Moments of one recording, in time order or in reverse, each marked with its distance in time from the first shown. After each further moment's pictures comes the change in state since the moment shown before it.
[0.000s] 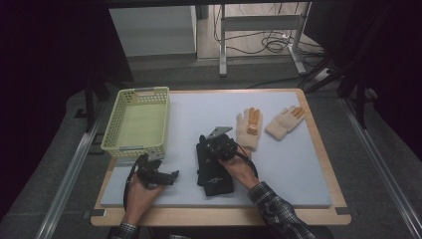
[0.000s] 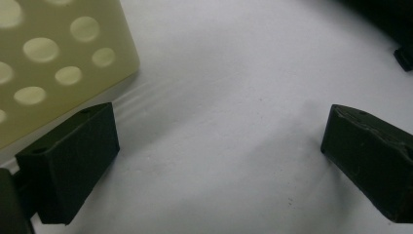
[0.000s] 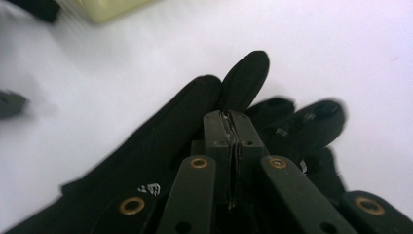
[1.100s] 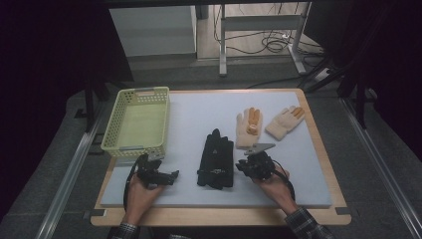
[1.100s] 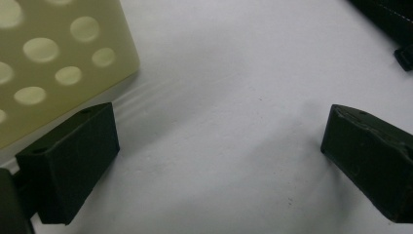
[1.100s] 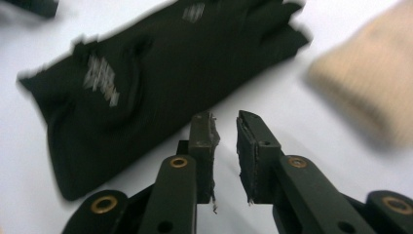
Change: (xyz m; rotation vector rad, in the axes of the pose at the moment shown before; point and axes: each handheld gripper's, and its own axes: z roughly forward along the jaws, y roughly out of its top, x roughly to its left) left arm 0.000 0.000 0.000 0.004 0.001 0.006; right arm -0.020 -0.089 -0.080 0.048 0.040 0.117
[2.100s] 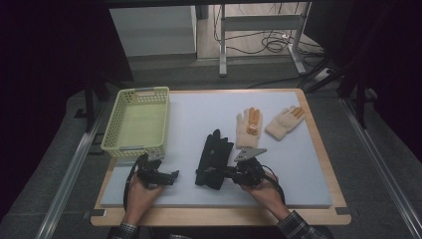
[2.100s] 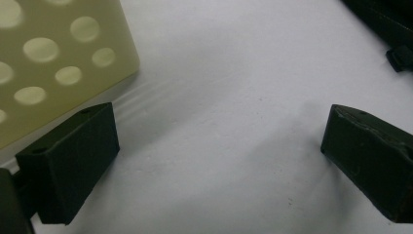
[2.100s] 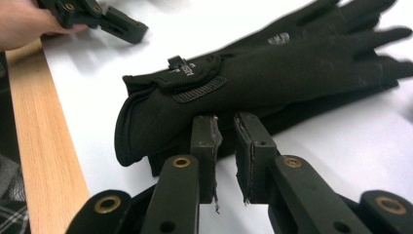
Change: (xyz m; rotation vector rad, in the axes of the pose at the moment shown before) left arm 0.000 0.000 0.000 0.000 0.000 0.000; right arm 0.034 0.013 0.005 -0.074 0.154 -0.028
